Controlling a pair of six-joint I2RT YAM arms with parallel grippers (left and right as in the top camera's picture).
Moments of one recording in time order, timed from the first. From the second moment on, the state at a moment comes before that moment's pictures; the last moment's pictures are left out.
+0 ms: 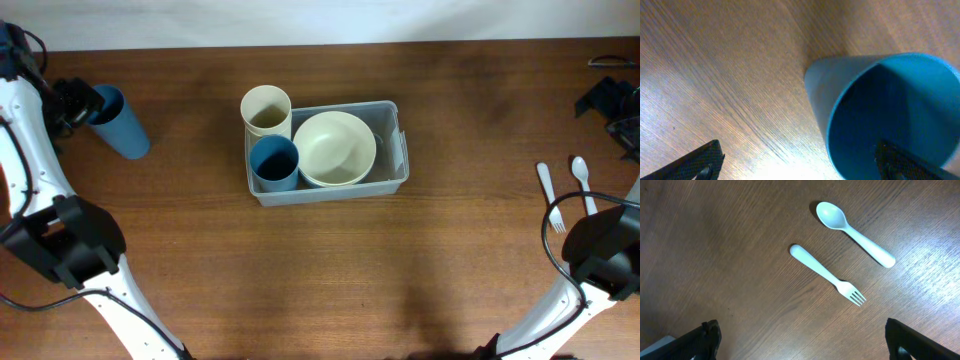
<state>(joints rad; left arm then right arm) 0.43 2.35 2.50 -1.48 0.01 -0.44 -0.52 2.15 2.35 -1.55 -0.03 0.39</state>
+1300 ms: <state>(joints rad) 0.43 2.48 2.66 -1.58 0.03 -0.47 -0.52 2.15 2.35 -1.55 -0.03 0.39</state>
